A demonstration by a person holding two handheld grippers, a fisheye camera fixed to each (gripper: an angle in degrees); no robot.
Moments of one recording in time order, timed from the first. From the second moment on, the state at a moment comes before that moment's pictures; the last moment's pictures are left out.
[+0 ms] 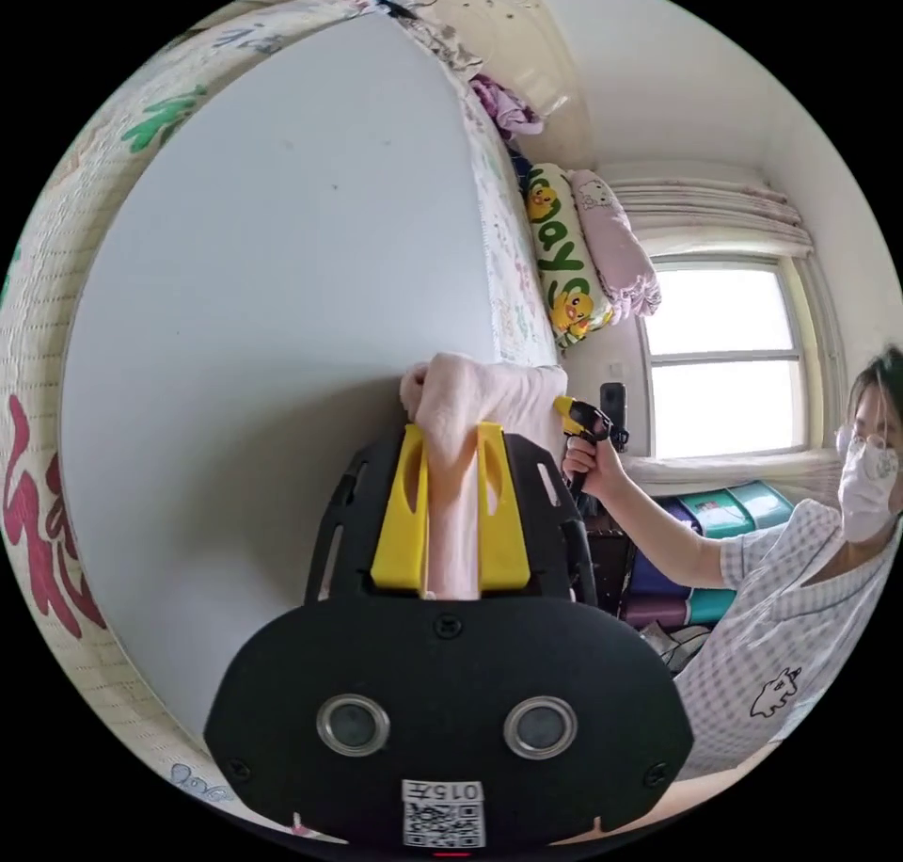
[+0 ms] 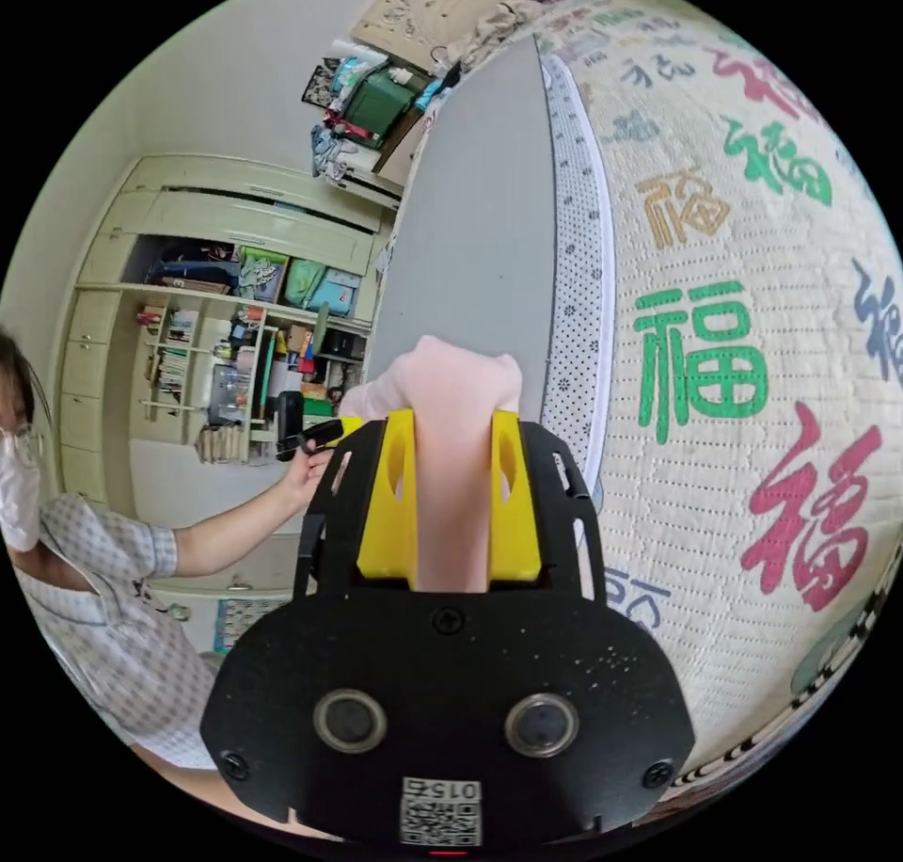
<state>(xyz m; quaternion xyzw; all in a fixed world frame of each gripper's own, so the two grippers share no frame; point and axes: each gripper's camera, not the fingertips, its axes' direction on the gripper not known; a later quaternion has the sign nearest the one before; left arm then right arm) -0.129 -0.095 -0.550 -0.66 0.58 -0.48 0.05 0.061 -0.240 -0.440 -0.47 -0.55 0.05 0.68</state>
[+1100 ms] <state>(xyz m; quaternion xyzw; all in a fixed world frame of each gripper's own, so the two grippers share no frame) -0.023 -0.737 -0.475 -0.37 0.77 -0.53 0.00 0.691 -0.073 -0.650 -0.17 -0.52 0.14 0.83</state>
